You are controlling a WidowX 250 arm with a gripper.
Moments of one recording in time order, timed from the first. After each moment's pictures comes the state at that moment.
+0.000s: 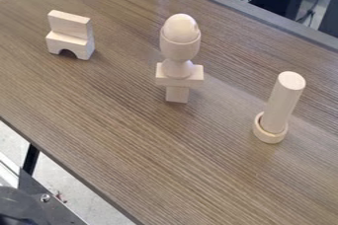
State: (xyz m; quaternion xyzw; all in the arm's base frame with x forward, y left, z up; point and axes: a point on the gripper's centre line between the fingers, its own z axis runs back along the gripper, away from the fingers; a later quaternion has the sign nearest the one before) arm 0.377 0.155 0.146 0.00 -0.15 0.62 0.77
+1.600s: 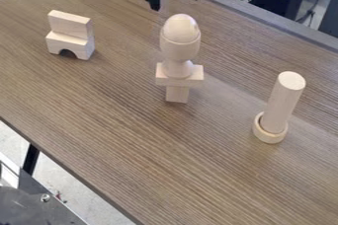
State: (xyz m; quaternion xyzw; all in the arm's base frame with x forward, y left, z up) arm 0.335 0.055 0.132 -0.04 -0.09 0.49 0.86
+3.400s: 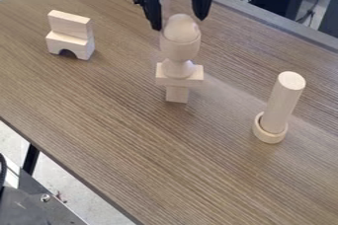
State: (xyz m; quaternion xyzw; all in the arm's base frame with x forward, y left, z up) arm 0.307 0.029 0.130 -0.04 -0.09 0.47 0.88
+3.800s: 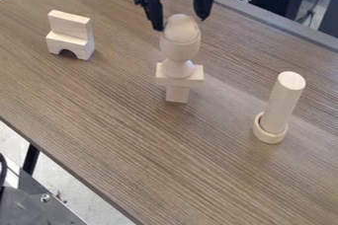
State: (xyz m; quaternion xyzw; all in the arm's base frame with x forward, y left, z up) arm 0.304 0.024 0.135 -0.05 -0.09 0.47 0.88
